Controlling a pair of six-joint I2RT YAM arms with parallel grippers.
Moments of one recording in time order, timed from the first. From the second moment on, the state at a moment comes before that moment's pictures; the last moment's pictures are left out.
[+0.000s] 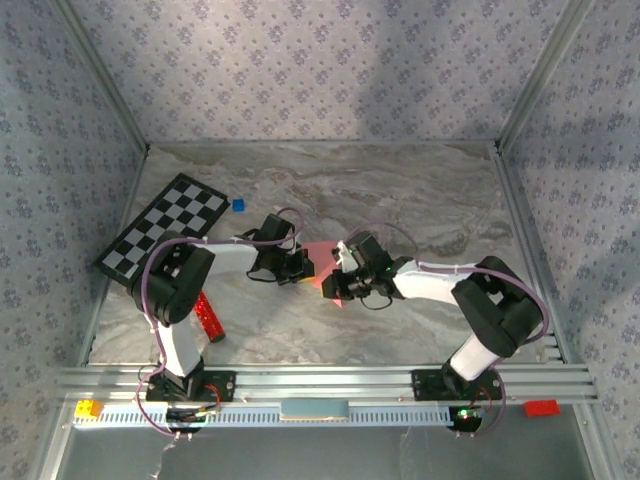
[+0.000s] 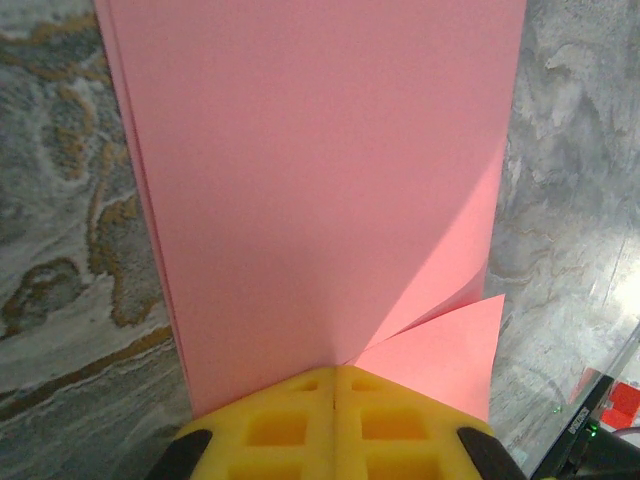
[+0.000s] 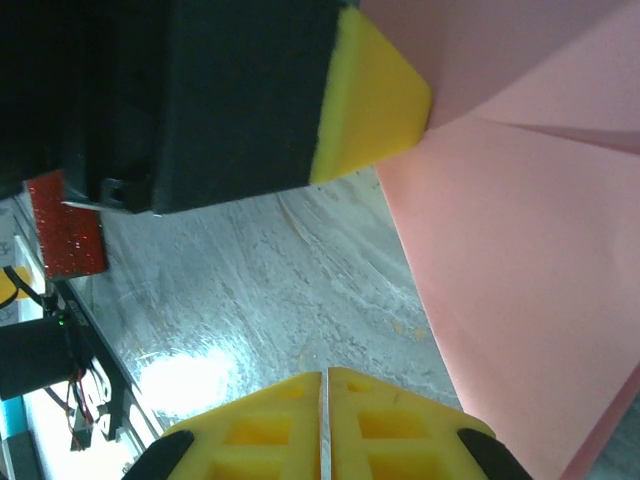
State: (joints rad) left arm -0.58 1.82 0.89 -0.13 0.55 -0.75; right arm 0.72 1.60 0.72 -0.01 -0.52 0.66
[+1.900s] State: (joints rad) left arm -0.57 1.82 0.90 -0.13 0.56 -0.78; right arm 0.63 1.69 0.71 -0.01 -0.55 0.69
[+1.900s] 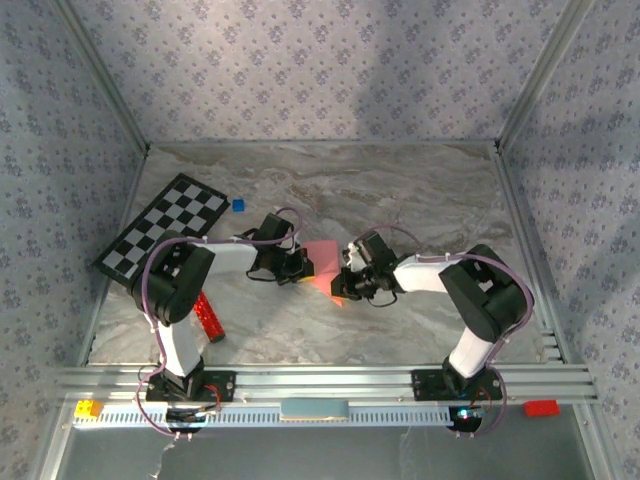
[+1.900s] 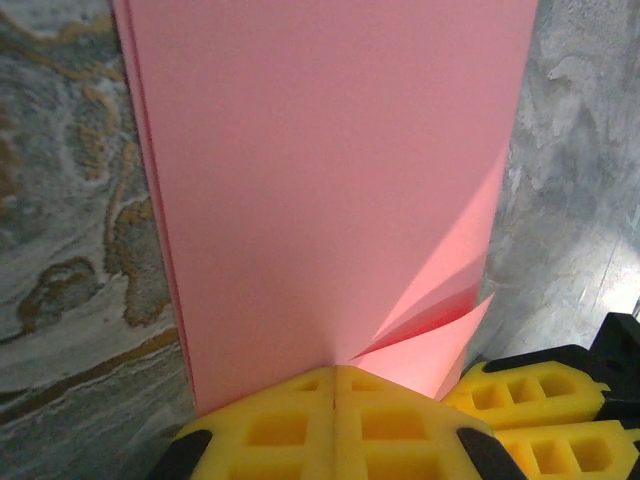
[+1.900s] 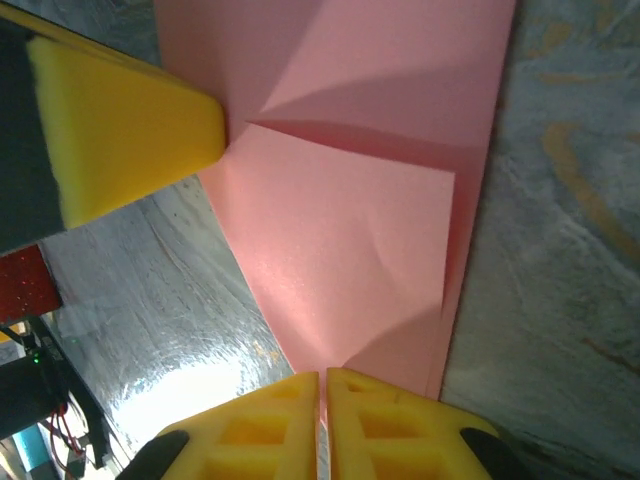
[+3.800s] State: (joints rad) left arm -0.69 1.84 0.93 -0.14 0.55 -0.85; right arm 0.65 1.68 0.64 0.10 -0.54 0.74
